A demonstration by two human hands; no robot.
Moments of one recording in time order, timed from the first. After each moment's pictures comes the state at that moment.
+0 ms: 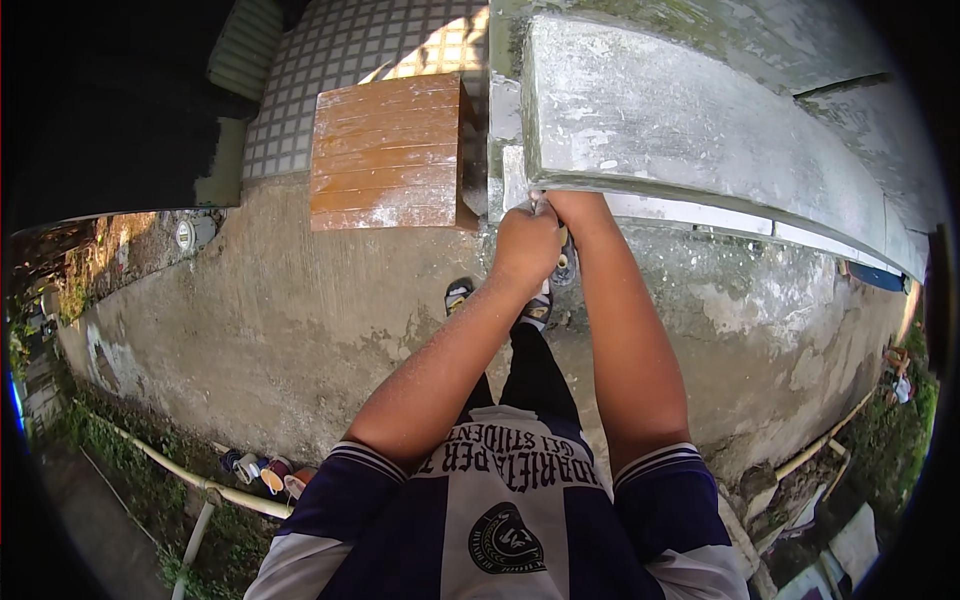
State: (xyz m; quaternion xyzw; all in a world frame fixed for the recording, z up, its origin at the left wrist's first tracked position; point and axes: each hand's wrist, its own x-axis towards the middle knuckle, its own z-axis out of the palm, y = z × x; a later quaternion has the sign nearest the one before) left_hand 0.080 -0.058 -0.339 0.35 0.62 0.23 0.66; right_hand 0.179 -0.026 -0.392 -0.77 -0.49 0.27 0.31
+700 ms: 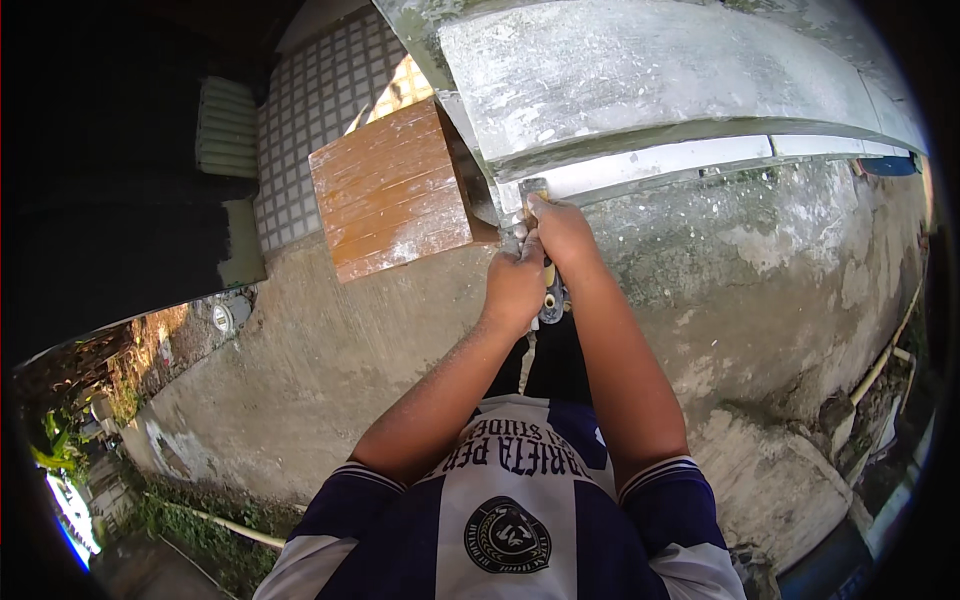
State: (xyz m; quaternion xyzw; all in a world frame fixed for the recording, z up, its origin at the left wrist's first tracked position) left_hand 0.029 -0.088 -0.344 0.42 0.60 0.16 0.67; right_hand 0.131 -0.078 -0.363 -0.71 -0.11 0.55 0.43
